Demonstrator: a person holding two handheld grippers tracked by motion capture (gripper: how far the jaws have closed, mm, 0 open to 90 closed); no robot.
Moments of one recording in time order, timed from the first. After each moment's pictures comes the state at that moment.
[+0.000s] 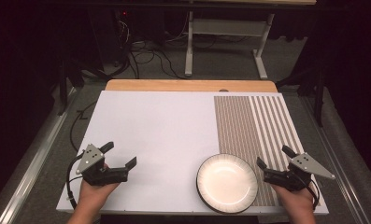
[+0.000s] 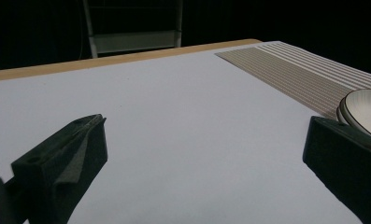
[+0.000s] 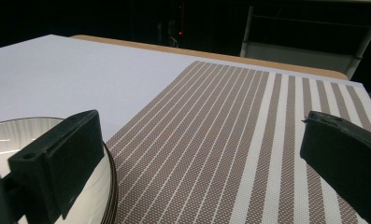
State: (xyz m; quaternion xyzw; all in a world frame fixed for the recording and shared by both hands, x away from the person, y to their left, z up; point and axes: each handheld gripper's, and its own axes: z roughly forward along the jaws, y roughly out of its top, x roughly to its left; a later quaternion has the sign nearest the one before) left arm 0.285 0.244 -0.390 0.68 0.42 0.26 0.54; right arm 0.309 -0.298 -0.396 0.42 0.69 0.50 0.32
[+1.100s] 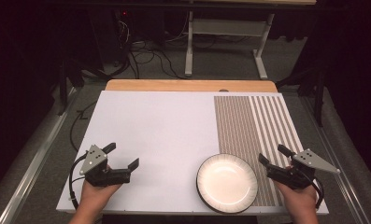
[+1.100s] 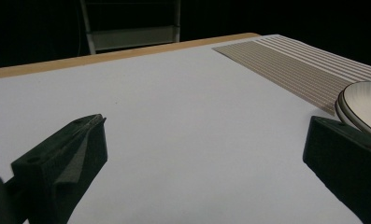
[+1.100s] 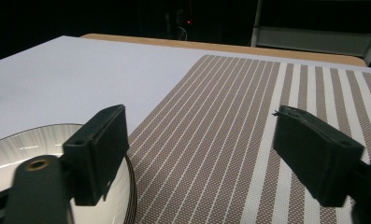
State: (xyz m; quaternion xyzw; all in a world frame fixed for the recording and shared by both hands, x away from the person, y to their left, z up) left arm 0.285 0.238 -0.392 0.69 0.42 0.26 0.53; right arm 0.309 -0.300 -0.380 0.44 0.69 0.50 0.28
